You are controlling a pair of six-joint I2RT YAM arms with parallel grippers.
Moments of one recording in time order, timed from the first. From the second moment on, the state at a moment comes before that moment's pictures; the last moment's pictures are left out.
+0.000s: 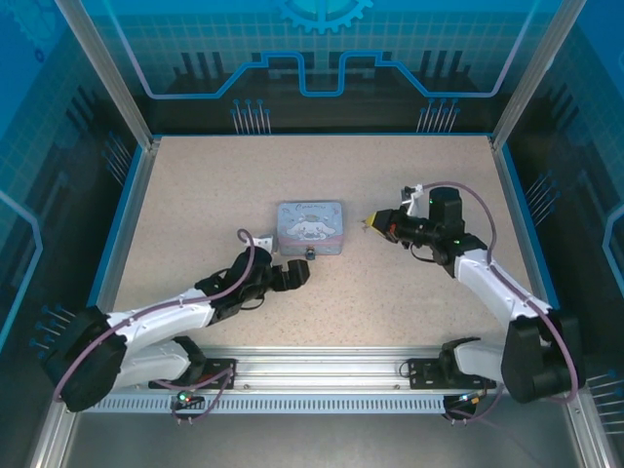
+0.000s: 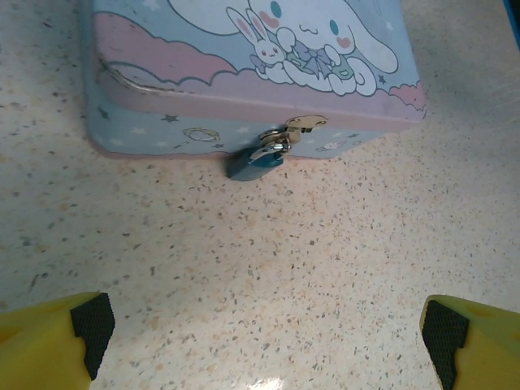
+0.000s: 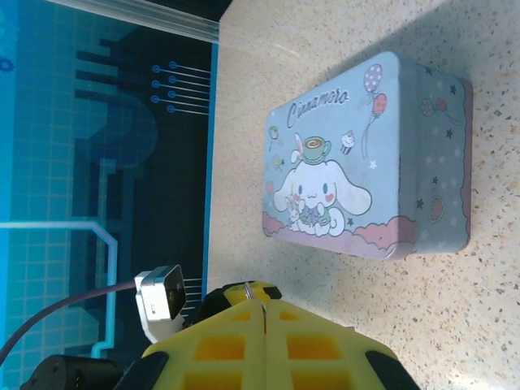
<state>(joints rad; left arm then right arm) -0.71 1.20 0.43 0.12 -0.04 -0.79 0.22 1.28 0.73 0.01 -0.74 0.92</state>
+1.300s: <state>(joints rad) -0.68 1.67 0.59 0.44 0.06 -0.59 0.34 1.76 1.04 0.12 -0.65 0.99</state>
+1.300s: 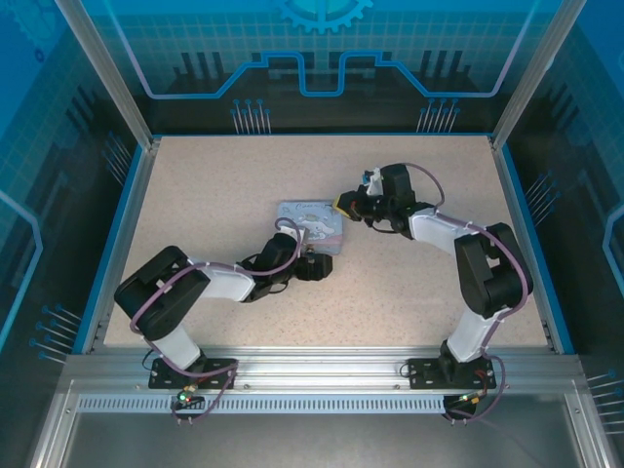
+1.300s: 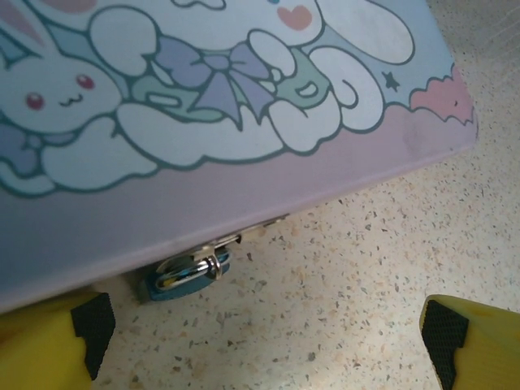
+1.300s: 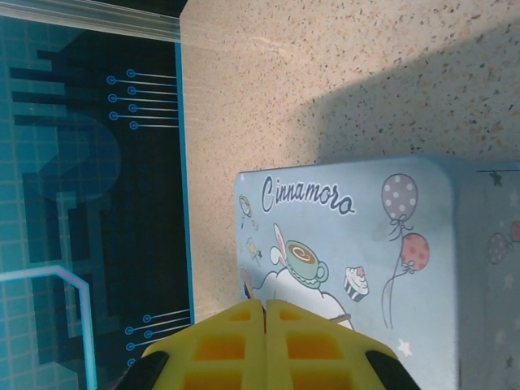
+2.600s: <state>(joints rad) -0.66 1.83 0.60 0.81 0.14 -0.74 0.35 1.76 1.04 0.12 -0.63 0.97</state>
